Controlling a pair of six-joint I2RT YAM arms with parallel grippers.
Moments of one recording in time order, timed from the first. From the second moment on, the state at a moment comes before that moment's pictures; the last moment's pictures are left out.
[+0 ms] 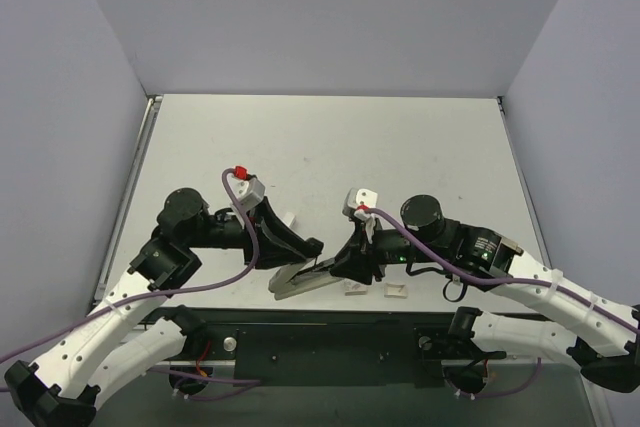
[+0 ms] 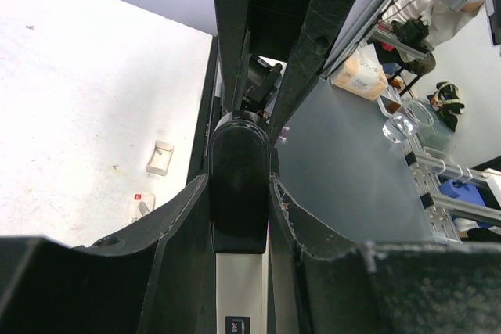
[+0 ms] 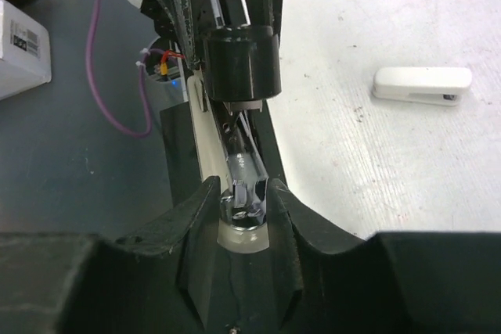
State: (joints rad) left arm -0.63 0.75 0.75 0.01 0.96 -0.42; right arm 1.05 0.91 0.99 -0.49 -0.39 0.11
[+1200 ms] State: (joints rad) left arm -0.80 1.09 0.80 0.10 0.41 -0.30; right arm 0.90 0.98 1.06 -0.47 0.37 0.35
